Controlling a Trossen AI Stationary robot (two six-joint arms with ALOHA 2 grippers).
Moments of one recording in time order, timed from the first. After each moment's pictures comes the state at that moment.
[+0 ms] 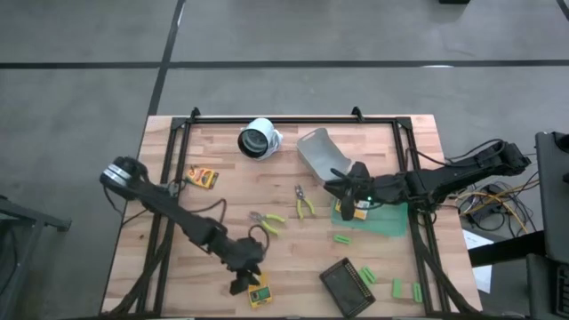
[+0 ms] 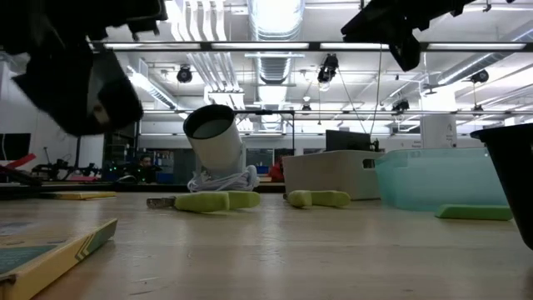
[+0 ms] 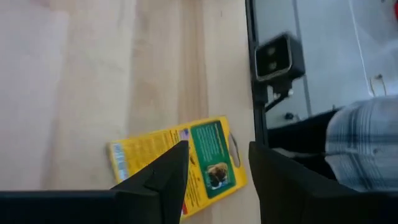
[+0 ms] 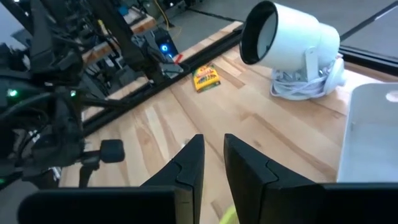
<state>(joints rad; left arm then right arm) -0.57 1.62 0.86 0.08 0.12 -0.79 0.25 1.06 0.68 0.01 0.49 0.63</state>
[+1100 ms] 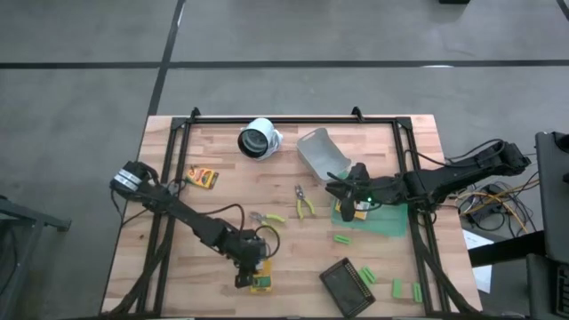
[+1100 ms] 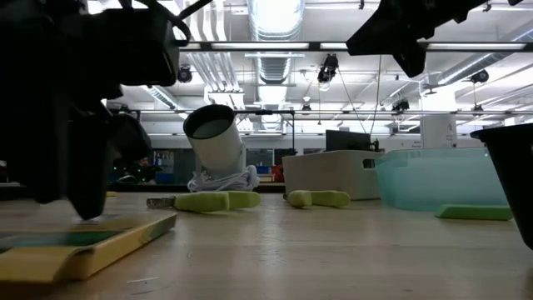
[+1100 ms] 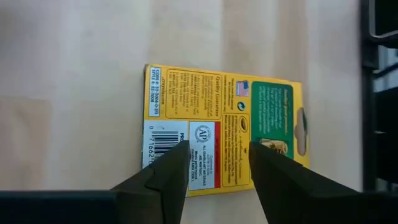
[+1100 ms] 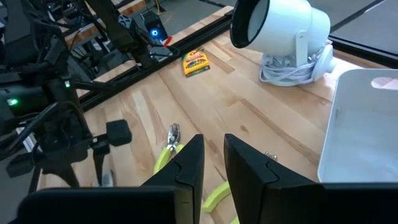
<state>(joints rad) -0.50 1.72 0.91 -0.16 0.07 -0.67 0.25 1.06 0.68 -0.05 0.49 0.63</state>
